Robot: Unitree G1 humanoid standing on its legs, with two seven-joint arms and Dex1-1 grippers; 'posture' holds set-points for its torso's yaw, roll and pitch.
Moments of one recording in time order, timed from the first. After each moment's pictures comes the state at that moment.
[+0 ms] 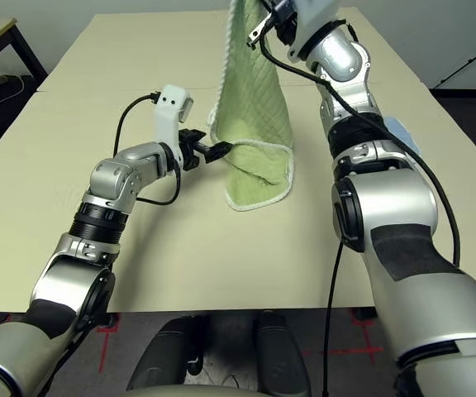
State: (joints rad) left arm -0.86 0.20 -0.06 0.39 -0.25 0.70 -0.44; right arm -1.44 -0.37 -0.09 1.14 -0.01 -0.67 0.48
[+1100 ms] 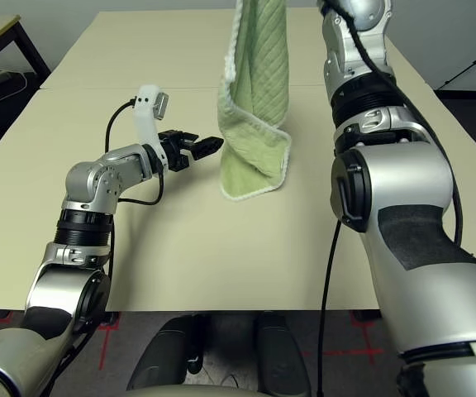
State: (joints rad) left arm -0.82 0.21 0.06 0.25 -0.41 0.85 -0.46; right arm -1.56 -0.34 -0.18 1.14 0.05 -0.65 0.33
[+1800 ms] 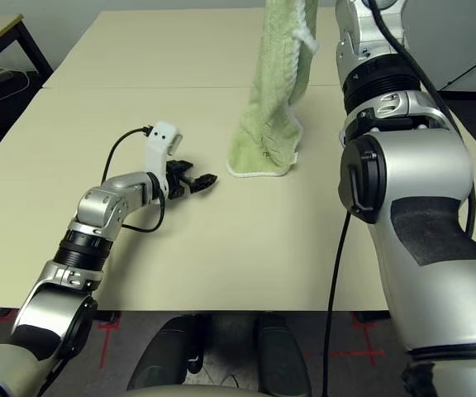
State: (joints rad) left arm -0.68 0.24 -0.14 0.20 -0.26 0.74 -0.52; right arm -1.57 -0.36 -0.12 1.18 0.00 -0.60 0.31
